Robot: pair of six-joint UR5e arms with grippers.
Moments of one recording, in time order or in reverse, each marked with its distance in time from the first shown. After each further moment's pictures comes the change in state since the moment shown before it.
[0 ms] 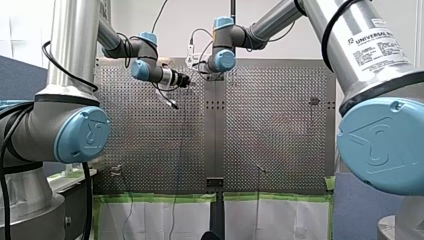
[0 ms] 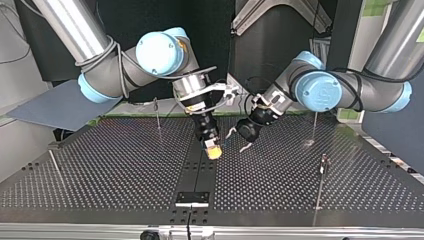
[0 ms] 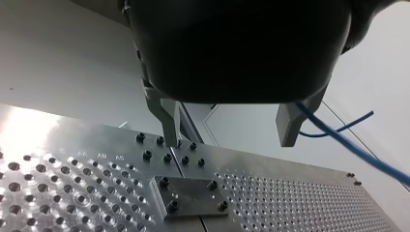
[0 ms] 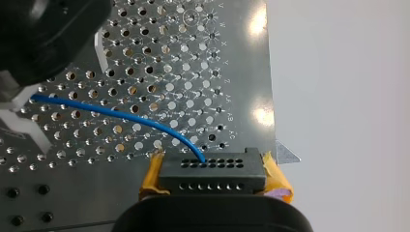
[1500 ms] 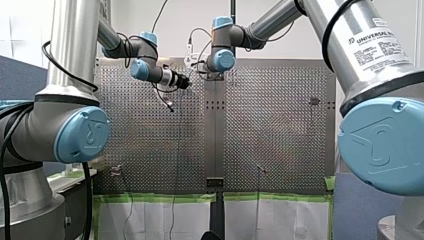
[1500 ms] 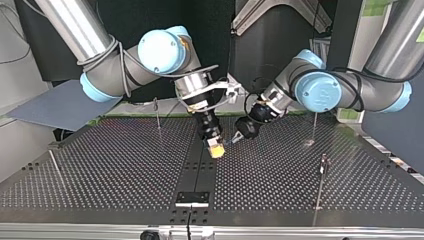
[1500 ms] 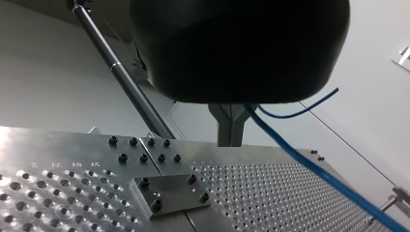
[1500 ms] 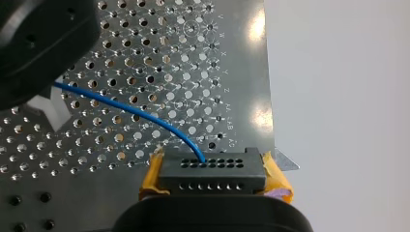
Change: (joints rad) left arm 0.000 0.000 -0.001 -0.038 0.000 0.191; right arm 0.009 0.000 0.000 -0.001 -0.003 -0.001
